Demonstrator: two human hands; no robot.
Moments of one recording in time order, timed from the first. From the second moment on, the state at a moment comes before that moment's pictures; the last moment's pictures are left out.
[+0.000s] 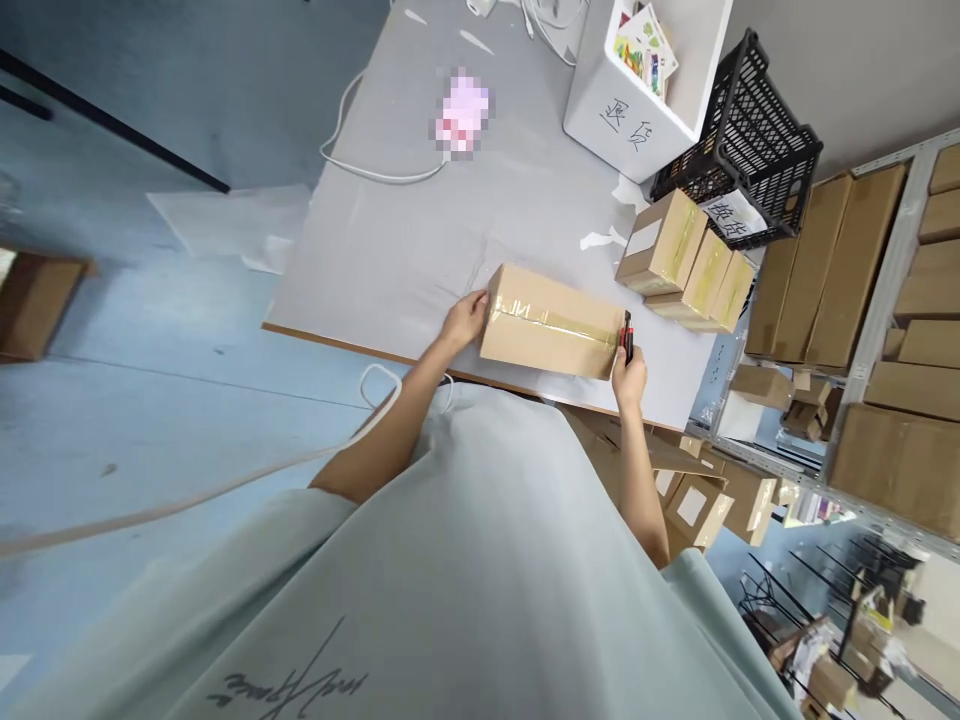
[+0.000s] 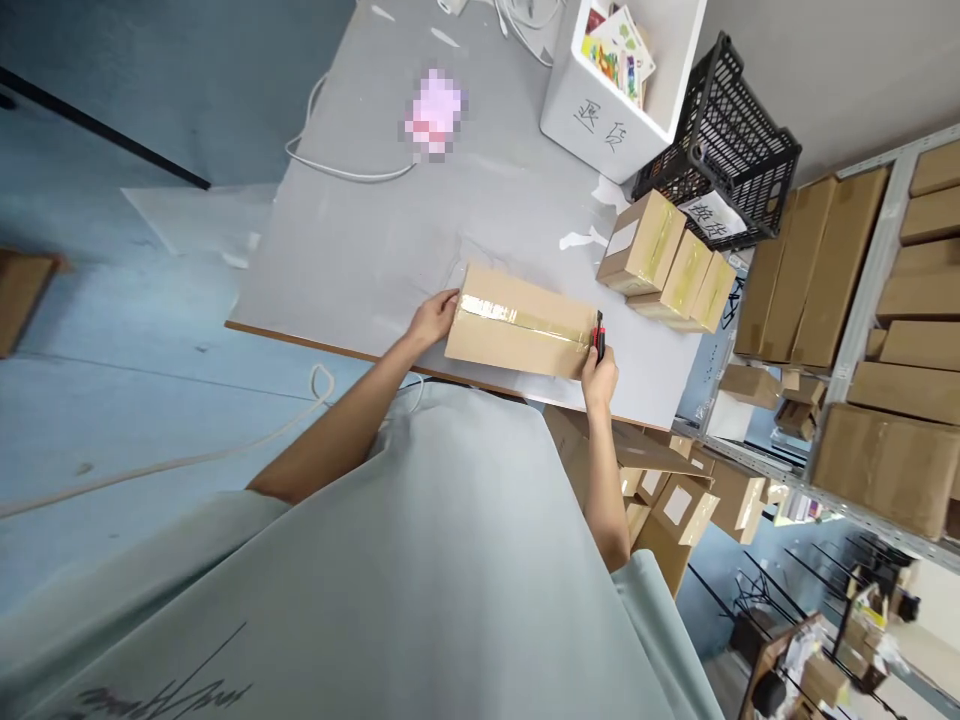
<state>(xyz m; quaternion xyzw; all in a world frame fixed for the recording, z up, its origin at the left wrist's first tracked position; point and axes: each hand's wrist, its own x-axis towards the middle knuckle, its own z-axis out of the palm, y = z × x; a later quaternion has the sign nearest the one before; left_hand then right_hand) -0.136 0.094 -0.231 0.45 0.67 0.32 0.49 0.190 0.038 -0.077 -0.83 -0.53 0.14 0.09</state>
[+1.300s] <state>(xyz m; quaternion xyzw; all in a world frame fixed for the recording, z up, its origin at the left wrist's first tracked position) -0.159 0.057 -0.197 0.55 0.48 0.39 0.57 0.007 0.109 0.017 -0.44 -0.82 0.10 -0.36</state>
